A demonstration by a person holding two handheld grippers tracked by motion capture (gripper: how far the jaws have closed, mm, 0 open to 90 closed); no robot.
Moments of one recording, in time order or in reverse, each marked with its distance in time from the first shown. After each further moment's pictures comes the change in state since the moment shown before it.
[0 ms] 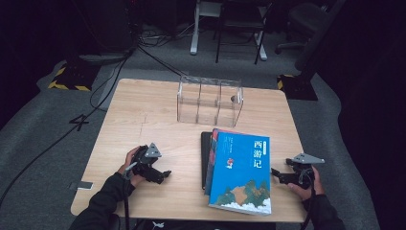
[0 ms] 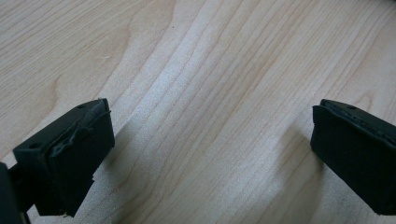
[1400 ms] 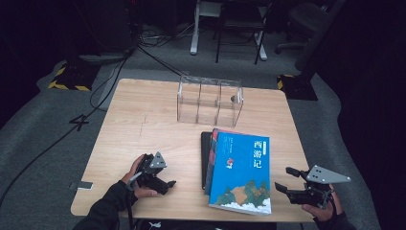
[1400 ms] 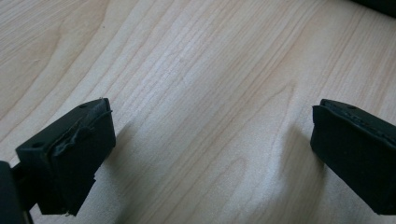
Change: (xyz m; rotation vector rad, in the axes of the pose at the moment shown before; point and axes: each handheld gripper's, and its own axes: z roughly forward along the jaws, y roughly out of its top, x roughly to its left) left arm -0.034 -0.002 -0.001 -0.005 -0.032 0.045; right arm 0.062 0.022 -0.098 -0.172 0.212 -0.138
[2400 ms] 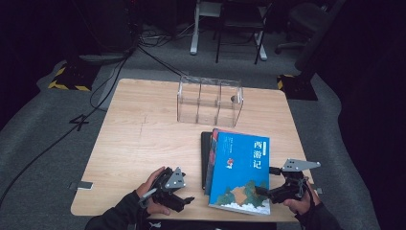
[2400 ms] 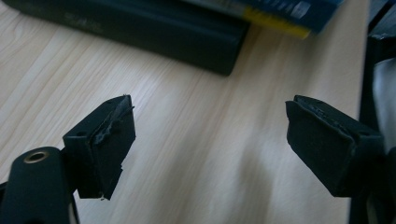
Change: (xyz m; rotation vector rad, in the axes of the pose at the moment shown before) left arm -0.077 0.032 -0.012 -0.085 -0.143 0.167; right arm 0.016 0.020 0.053 0.117 0.181 0.128
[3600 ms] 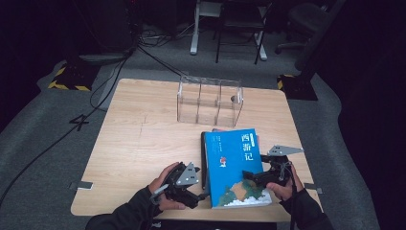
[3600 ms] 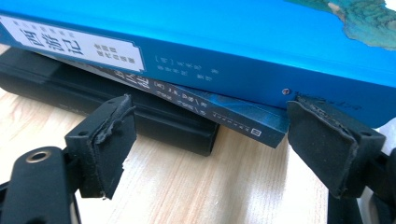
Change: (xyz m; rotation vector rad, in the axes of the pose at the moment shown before) left arm -0.004 0.038 0.002 -0.094 -0.003 0.042; right arm -0.004 0.037 0.036 0.000 -0.065 0.044
